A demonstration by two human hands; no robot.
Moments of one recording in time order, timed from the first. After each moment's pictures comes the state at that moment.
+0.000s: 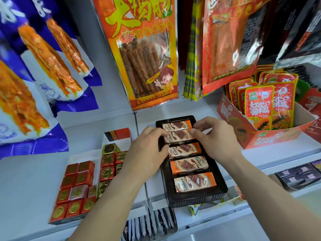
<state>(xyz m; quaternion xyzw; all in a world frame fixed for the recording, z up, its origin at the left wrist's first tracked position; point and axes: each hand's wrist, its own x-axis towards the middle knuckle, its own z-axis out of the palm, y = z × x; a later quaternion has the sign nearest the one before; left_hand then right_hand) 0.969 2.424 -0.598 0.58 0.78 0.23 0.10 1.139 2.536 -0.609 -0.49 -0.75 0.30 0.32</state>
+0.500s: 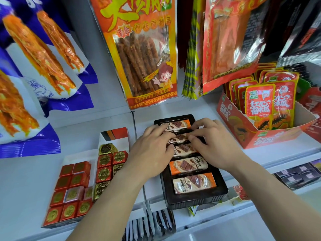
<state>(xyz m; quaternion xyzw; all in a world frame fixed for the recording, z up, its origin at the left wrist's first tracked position) 0.972 2.439 -0.604 0.65 0.75 0.11 0.09 1.148 2.537 -0.617 -0.39 -0.89 0.17 0.19</state>
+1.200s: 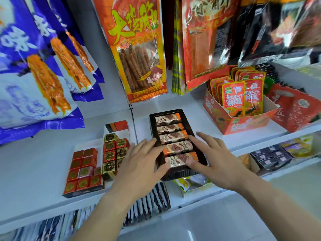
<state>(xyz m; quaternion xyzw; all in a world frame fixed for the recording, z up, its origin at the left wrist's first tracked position) 1.004 2.347 -0.591 0.64 0.76 0.04 0.10 1.214 2.456 -0.606 -0.40 -0.89 0.22 0.07</state>
